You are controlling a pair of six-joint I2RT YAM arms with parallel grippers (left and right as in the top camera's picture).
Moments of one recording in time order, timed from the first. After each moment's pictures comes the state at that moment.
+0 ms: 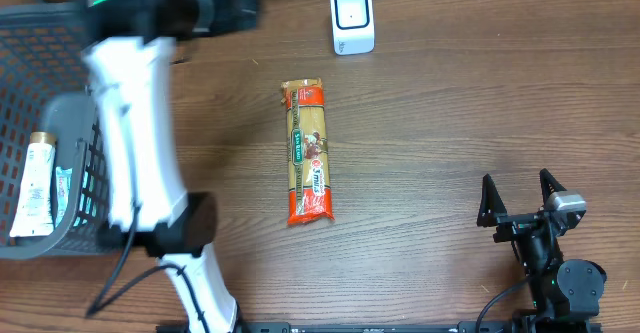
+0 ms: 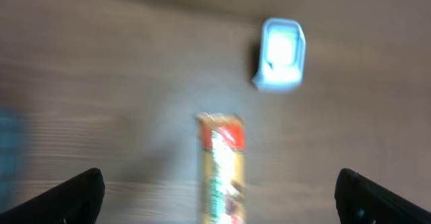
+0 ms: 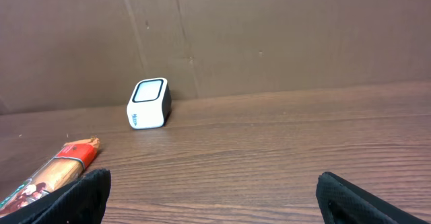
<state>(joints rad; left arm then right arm) 0.02 2.07 2.80 -1.62 0.16 -0.21 -0.01 0.01 0.02 -0.02 -0.15 0.15</state>
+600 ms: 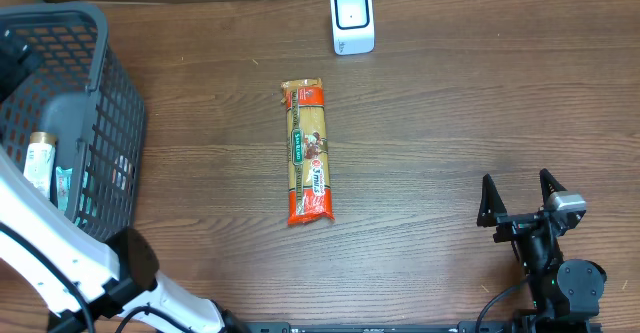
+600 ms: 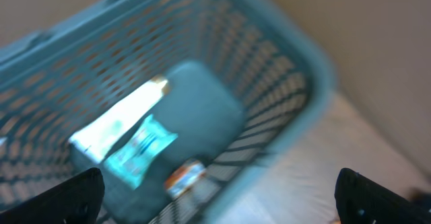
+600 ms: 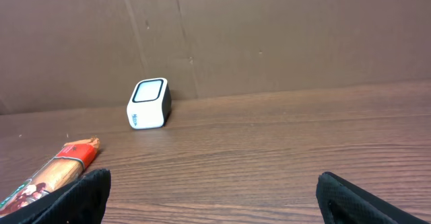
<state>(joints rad) 0.62 1.90 2.78 -1.68 -0.04 -0.29 -0.01 0.01 0.02 -0.02 -0.15 0.15</state>
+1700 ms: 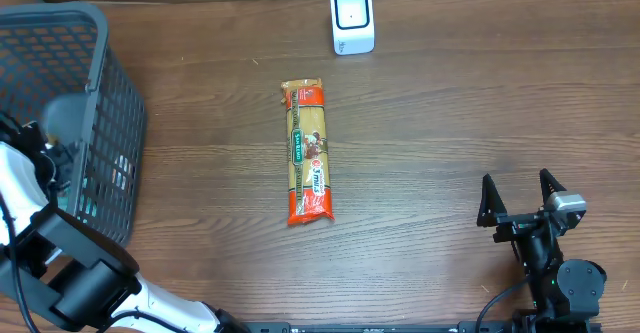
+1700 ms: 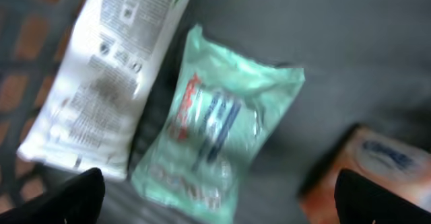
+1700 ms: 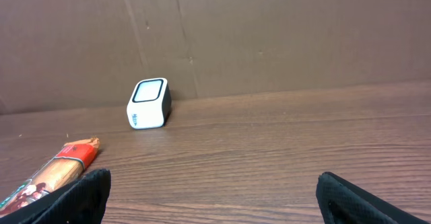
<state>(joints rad) 0.83 1.91 1.56 -0.90 -0.06 0.25 -0.01 0.01 0.02 -0.02 -0.15 0.15</state>
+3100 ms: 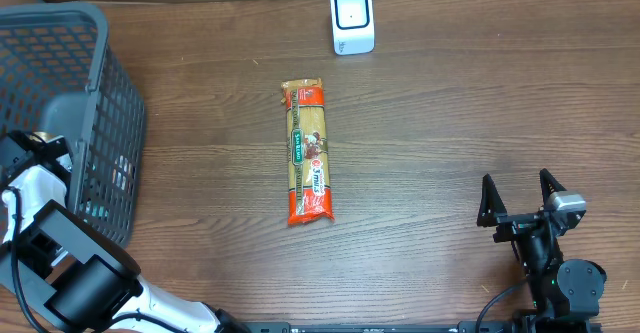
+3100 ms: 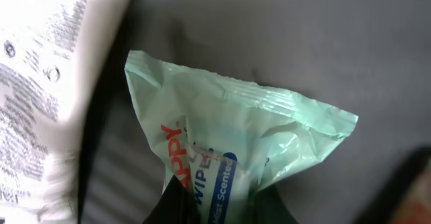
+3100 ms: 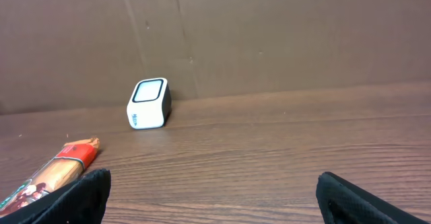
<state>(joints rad) 0.82 1.90 1.29 -0.58 -0.06 0.32 -0.01 0.01 0.02 -0.02 -0.15 0.15</state>
